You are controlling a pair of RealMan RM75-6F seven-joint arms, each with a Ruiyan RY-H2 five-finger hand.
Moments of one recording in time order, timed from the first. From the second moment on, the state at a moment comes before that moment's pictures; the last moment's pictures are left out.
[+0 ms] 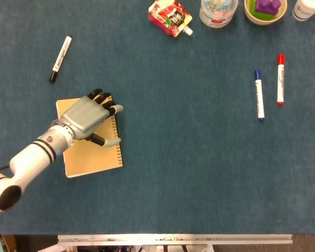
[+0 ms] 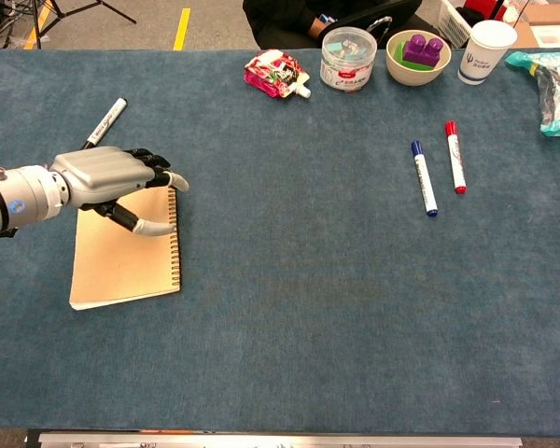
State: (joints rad) left arm -0.82 -1.27 0.07 -1.64 1.19 0.72 0.35; right arm 0.01 -1.08 0.07 -1.55 -1.49 1.52 0.09
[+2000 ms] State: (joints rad) left arm -0.56 -1.47 0.29 -0.83 1.90 1.26 -0.34; right arm 0.03 -1.07 0.06 -1.69 -1.52 1.53 -0.08
